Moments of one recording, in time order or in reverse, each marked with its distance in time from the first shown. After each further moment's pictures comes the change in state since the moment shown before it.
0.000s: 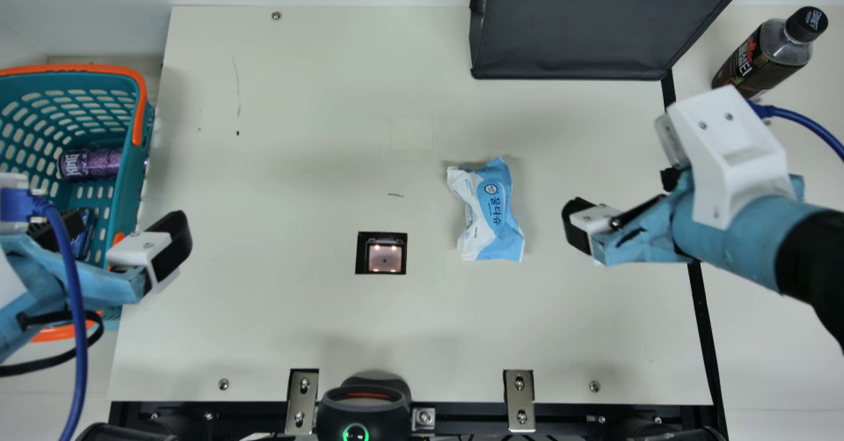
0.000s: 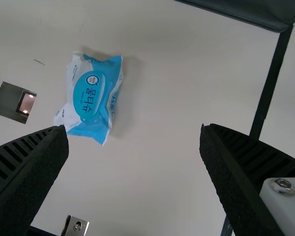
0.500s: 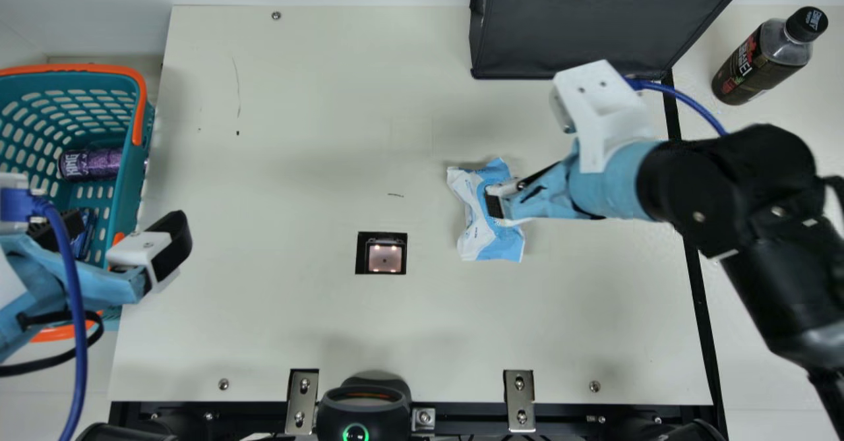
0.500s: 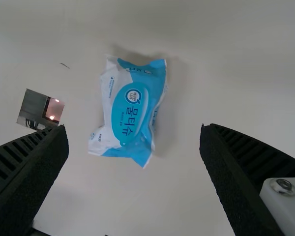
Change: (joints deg) left arm 0.0 0.0 0.0 0.0 0.0 0.0; right arm 12.3 14.3 -3.6 -1.2 -4.4 12.6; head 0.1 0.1
